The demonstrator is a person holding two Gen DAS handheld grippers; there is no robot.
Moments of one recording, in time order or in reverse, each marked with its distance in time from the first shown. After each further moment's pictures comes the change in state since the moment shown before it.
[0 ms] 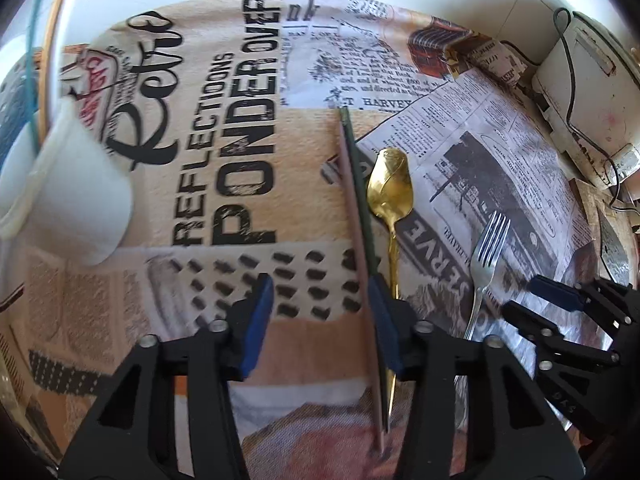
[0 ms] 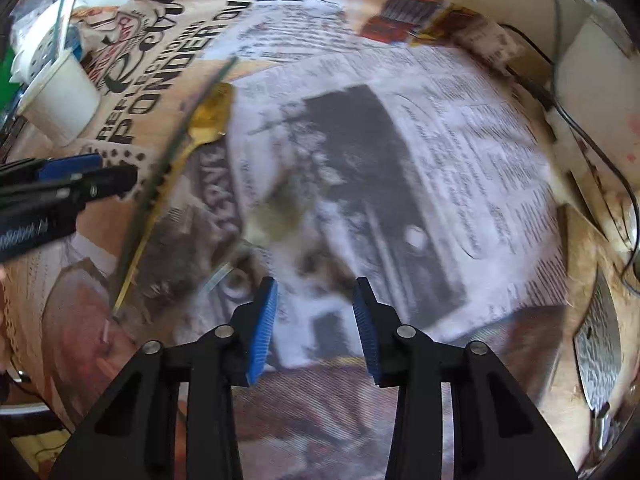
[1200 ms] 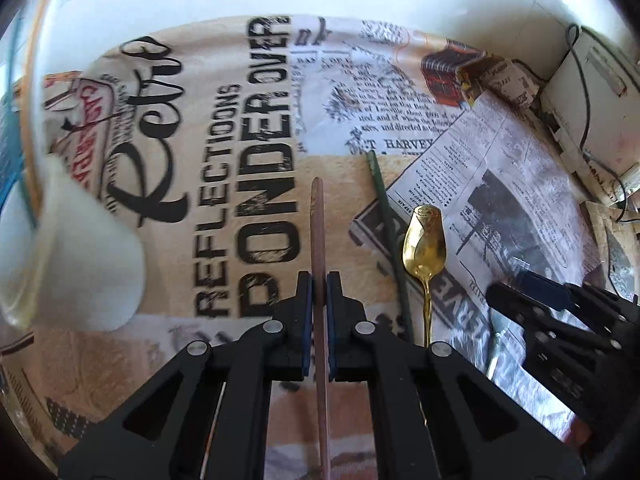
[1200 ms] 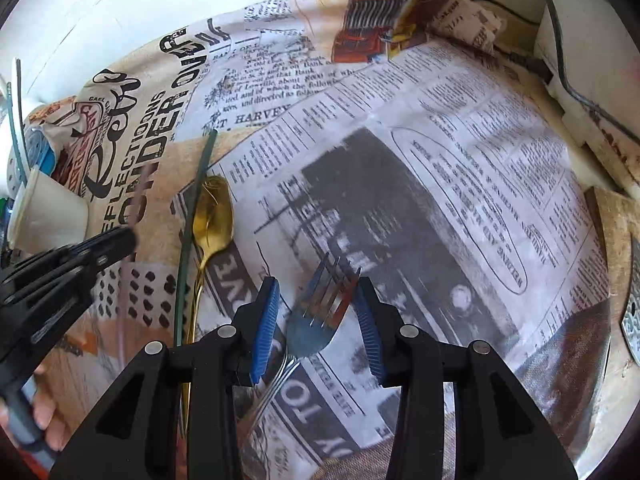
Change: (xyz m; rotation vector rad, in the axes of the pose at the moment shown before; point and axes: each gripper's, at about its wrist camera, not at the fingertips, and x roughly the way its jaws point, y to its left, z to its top) left arm -0.001 0.023 0.029 0.024 -0.065 0.010; right arm 0.022 0.019 0.054 0.262 -0.068 0.065
